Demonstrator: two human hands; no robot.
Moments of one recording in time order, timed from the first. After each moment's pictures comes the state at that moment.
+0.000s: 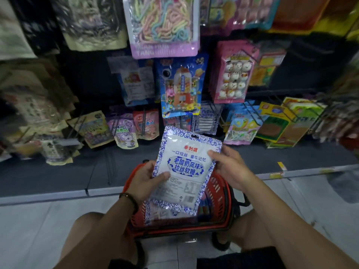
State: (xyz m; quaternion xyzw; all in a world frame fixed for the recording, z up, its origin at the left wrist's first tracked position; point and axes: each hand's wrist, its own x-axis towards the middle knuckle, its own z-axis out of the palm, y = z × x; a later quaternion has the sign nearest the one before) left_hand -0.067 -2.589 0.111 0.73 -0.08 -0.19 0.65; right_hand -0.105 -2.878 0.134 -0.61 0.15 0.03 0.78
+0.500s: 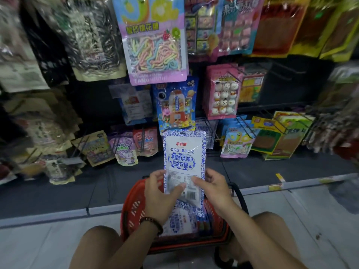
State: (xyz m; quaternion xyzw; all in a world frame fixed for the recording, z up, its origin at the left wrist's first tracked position) left_hand -0.112 -2.646 0.129 0.79 -0.01 -0.01 0.62; right_hand -0.135 -2.830 0.125 -0.65 0.14 -0.07 0.74
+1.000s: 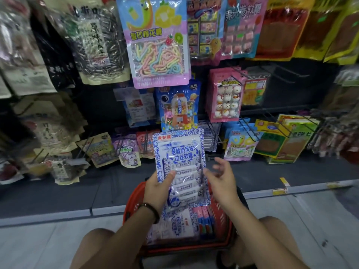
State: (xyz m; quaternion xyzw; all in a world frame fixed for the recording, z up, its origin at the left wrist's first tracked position) left_hand -0.092 -2.641 0.148 0.71 0.02 -0.09 0.70; right_hand -0.126 -2.849 0.136 -0.73 0.20 -0.17 0.64
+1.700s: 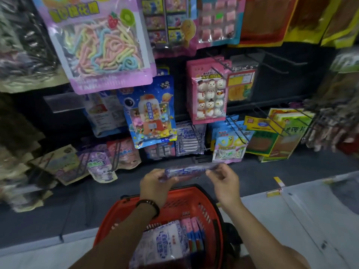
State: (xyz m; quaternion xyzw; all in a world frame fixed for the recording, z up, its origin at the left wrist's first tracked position) left_hand 0.012 -2.745 0.112 0.88 -0.06 -0.03 0.47; right_hand -0.052 -2.954 0.076 -0.71 0.22 -0.21 0.64
